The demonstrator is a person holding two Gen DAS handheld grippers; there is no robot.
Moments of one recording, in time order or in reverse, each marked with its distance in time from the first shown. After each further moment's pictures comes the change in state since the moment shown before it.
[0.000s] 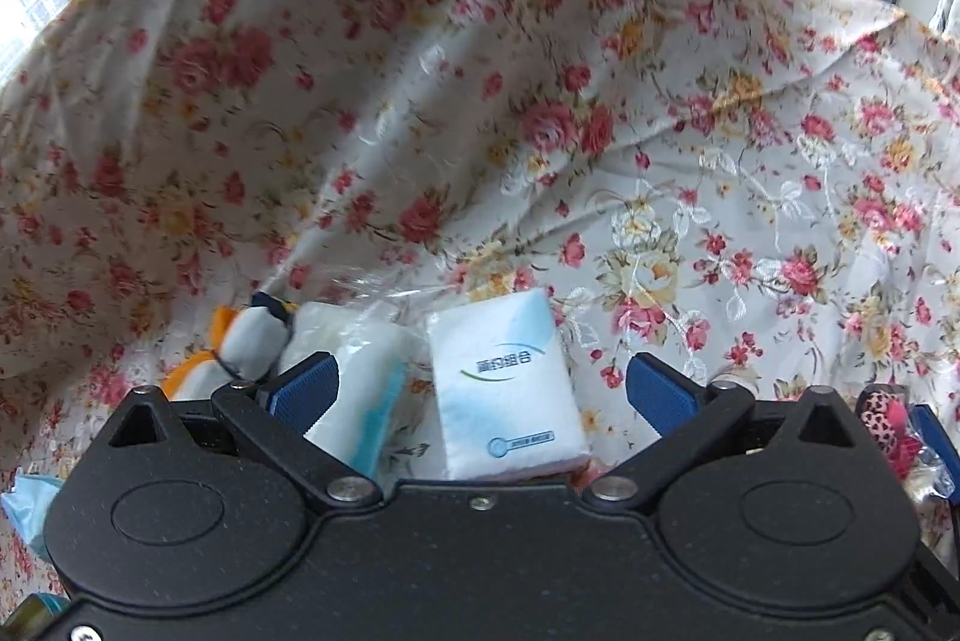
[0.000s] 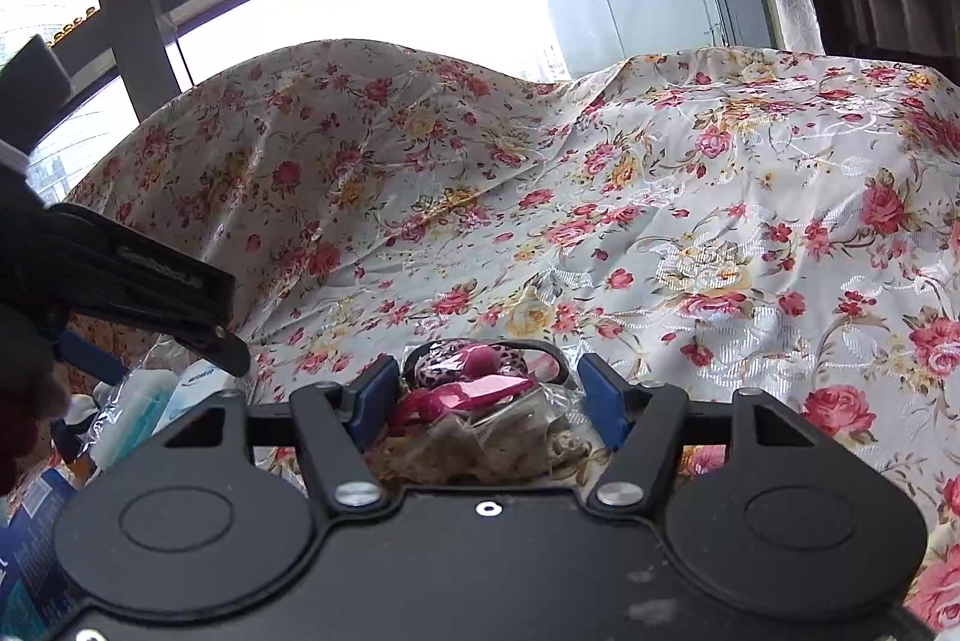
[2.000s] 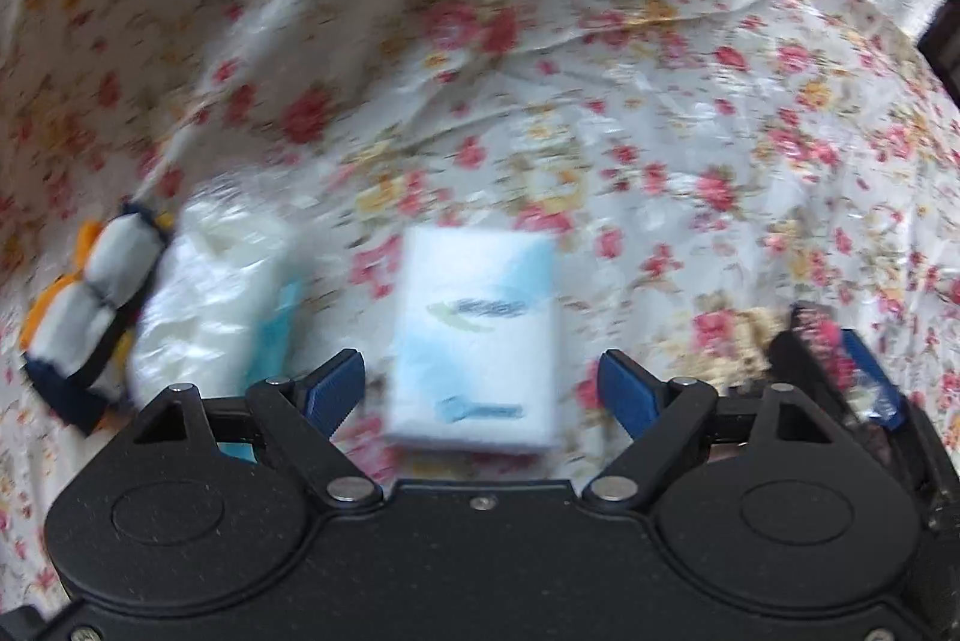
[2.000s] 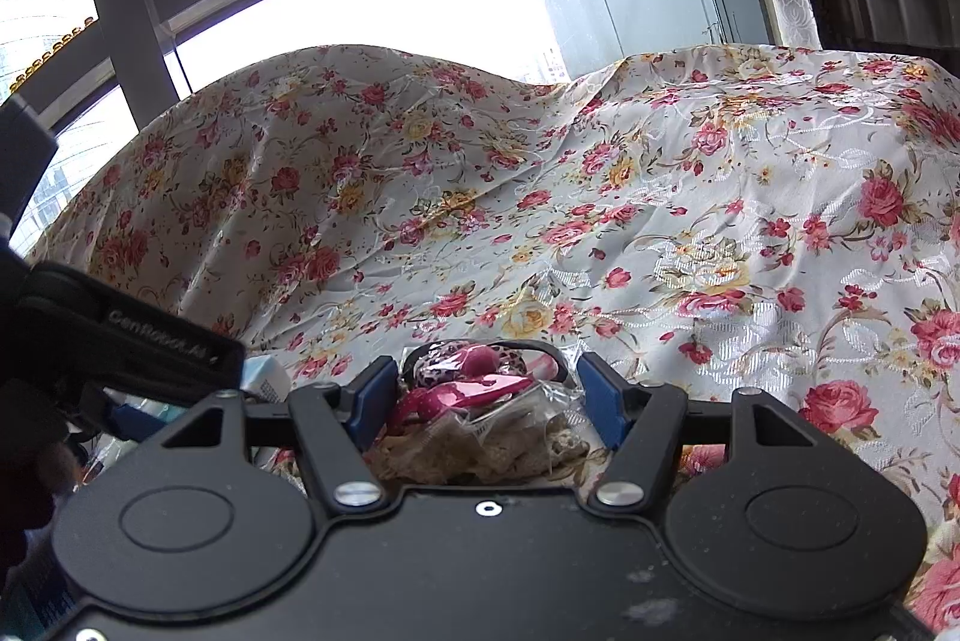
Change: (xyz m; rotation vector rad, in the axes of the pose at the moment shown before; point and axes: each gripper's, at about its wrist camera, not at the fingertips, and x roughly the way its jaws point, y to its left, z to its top) left arm 0.015 0.003 -0.016 0.003 0.112 -0.265; right arm -0.001 -0.001 -0.001 0.019 -0.011 0.003
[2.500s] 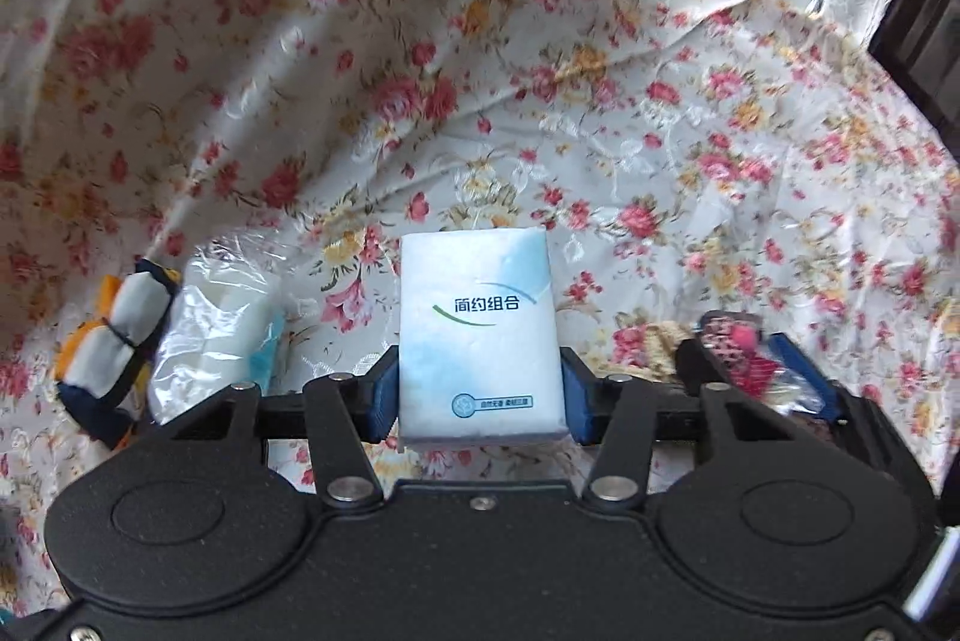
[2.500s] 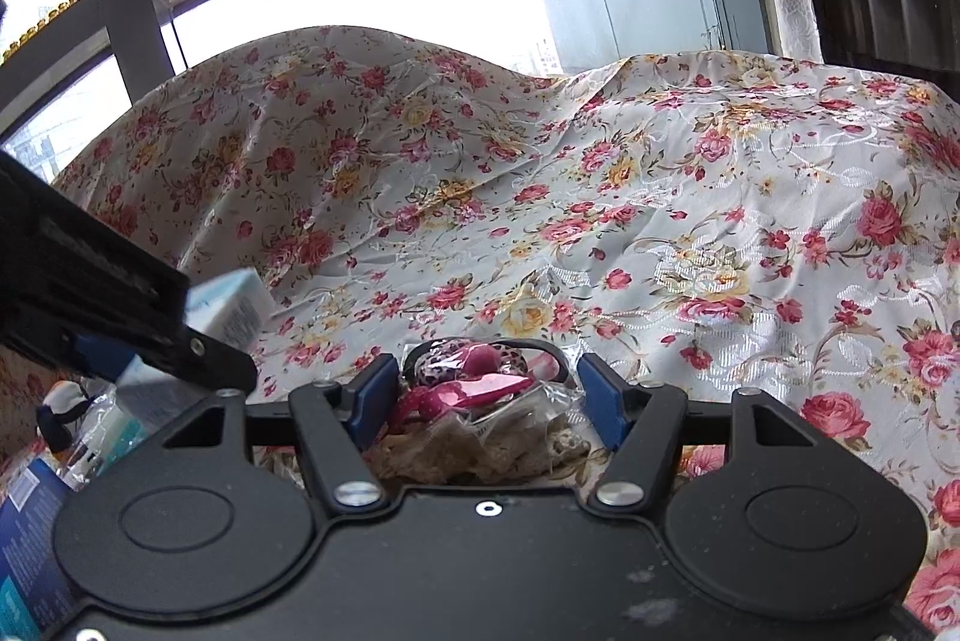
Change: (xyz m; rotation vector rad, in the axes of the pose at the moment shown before) left arm -0.037 -0.030 -0.005 0.067 -0.090 0.007; right arm 0.002 0.012 0.005 -0.058 0.034 -0.047
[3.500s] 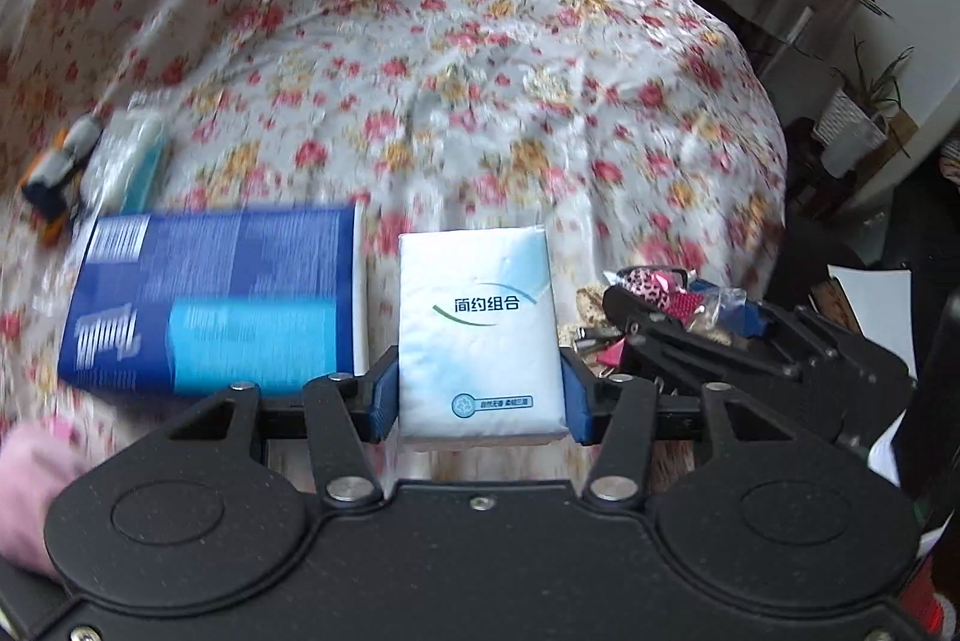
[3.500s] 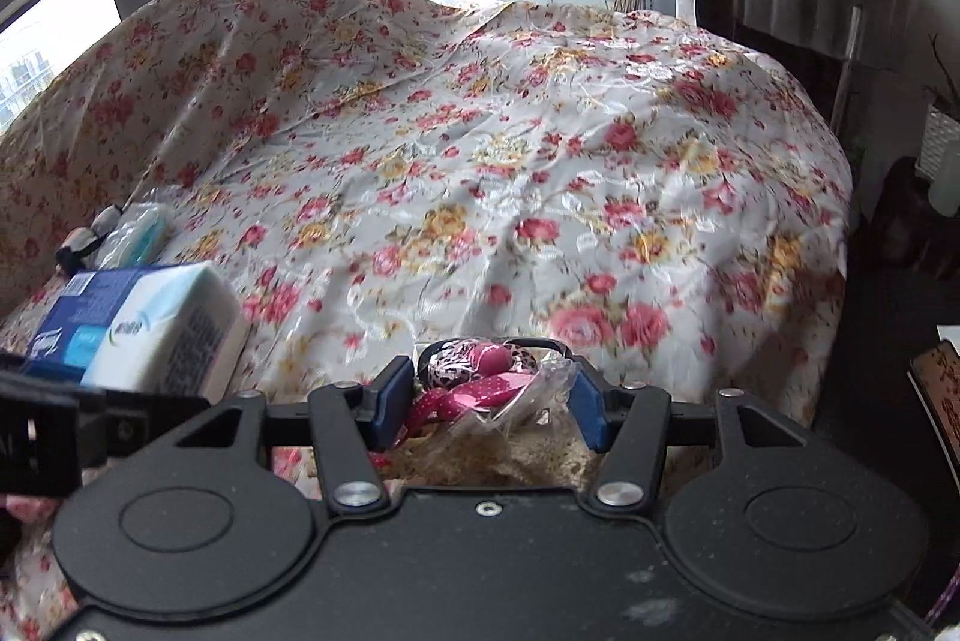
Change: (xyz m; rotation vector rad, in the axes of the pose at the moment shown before) left arm -0.105 -0.068 -0.129 0.103 0.005 -0.208; right arm -0.169 -0.031 -0.019 -0.074 0.238 -0.167
